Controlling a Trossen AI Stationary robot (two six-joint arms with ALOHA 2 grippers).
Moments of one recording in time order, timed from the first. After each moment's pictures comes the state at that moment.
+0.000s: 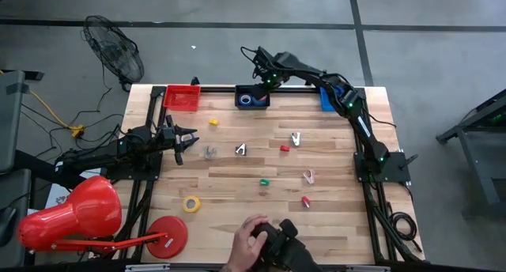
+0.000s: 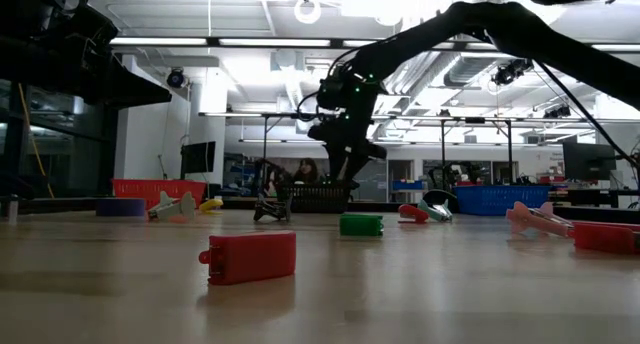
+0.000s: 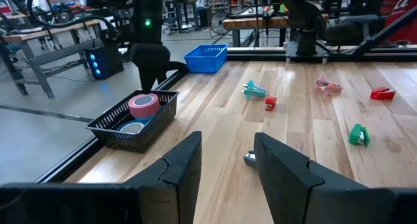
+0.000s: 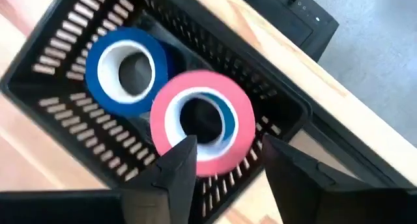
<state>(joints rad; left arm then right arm) 0.18 0.01 0.08 -0.17 -0.17 0.08 -0.67 2.38 2.18 -1.02 -0.08 0.22</state>
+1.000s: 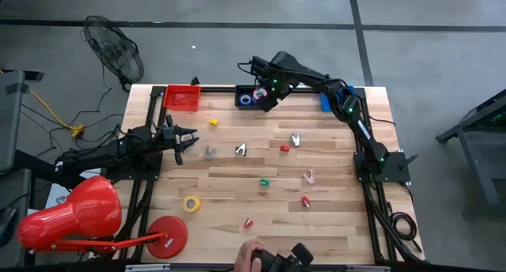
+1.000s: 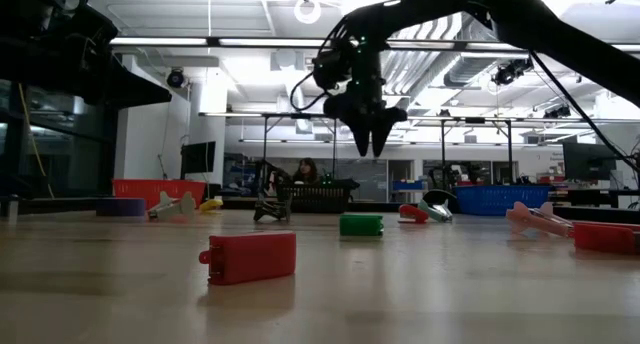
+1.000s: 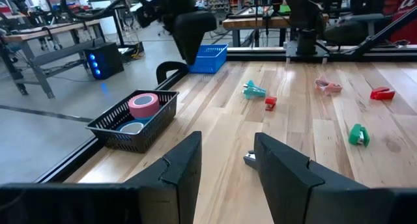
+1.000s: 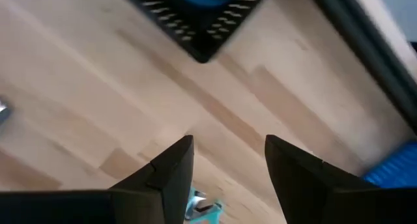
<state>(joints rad) 0.18 0.01 0.08 -0.17 -0.17 0.08 -0.56 2.34 2.34 -1.57 0.04 0.28</state>
